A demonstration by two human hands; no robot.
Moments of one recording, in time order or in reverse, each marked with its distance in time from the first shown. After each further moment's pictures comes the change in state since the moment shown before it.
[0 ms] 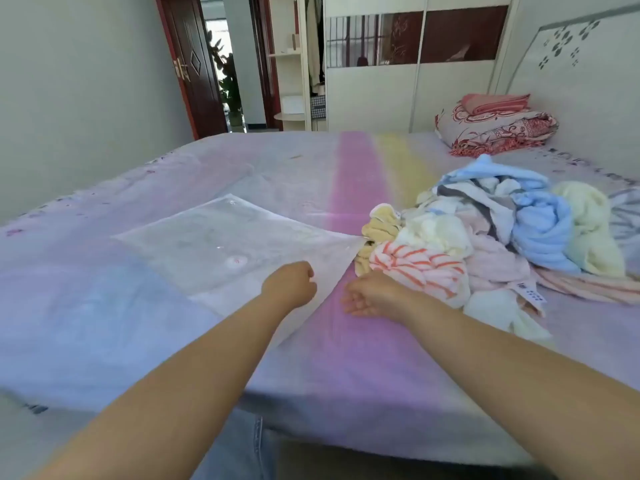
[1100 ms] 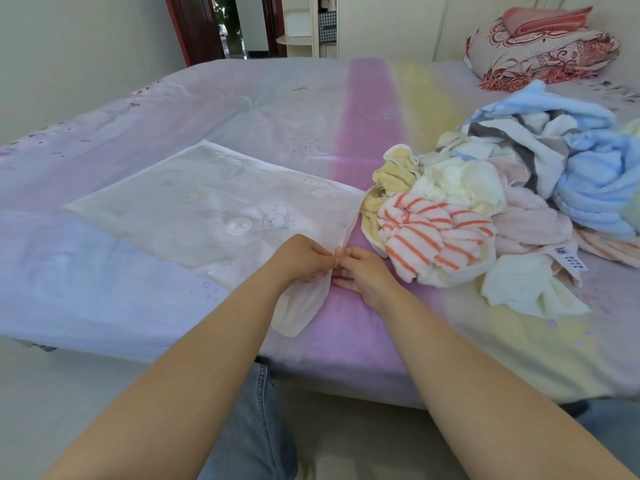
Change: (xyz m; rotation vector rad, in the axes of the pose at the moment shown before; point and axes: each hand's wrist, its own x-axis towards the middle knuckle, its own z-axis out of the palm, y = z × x) left_hand 0.003 0.002 0.038 -0.638 -0.202 -0.127; right_hand 0.055 0.060 0.021 0.317 0.003 -0.110
